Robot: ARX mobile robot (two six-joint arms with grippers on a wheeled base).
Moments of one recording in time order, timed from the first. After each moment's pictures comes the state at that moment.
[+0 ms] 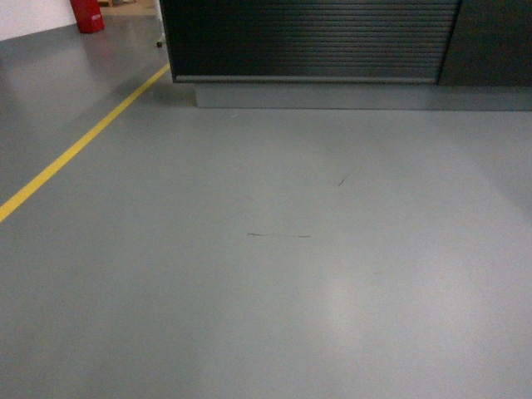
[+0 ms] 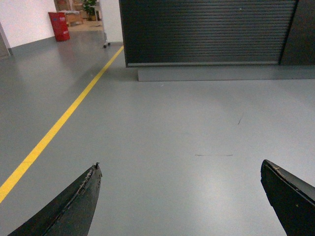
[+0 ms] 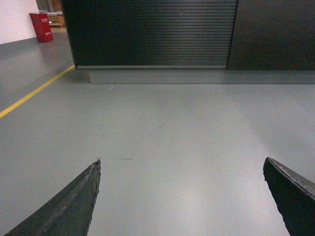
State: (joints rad) left arm 0.00 0.01 0.01 0.00 0.00 0.00; right arm 0.00 0.00 0.01 0.00 0.00 0.00
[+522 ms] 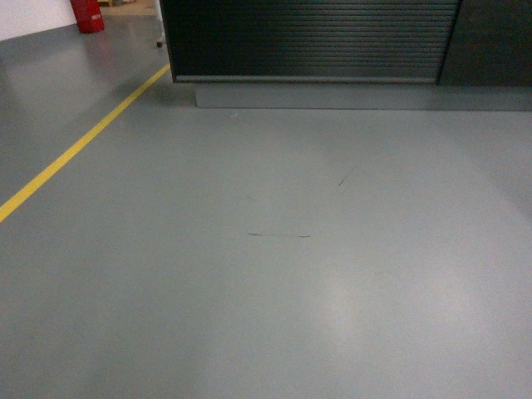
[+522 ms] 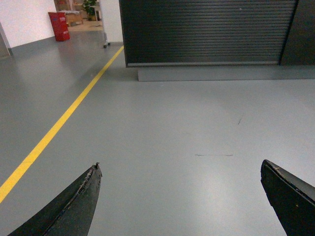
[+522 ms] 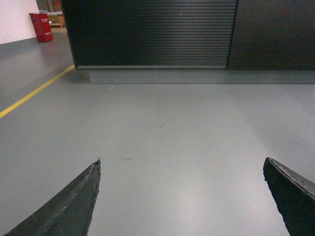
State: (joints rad) left arm 0.00 0.01 0.01 0.00 0.00 0.00; right arm 0.00 0.00 0.01 0.00 0.00 0.00
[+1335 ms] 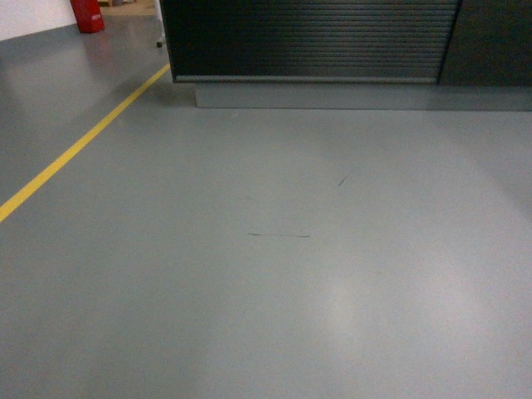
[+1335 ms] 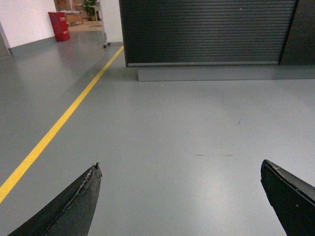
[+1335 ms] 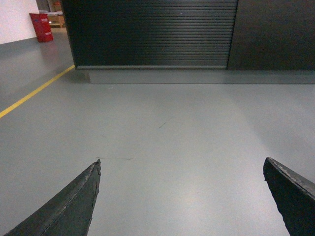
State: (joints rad) left arm 0.00 0.01 0.01 0.00 0.00 0.00; right arm 0.00 0.00 0.01 0.00 0.00 0.00
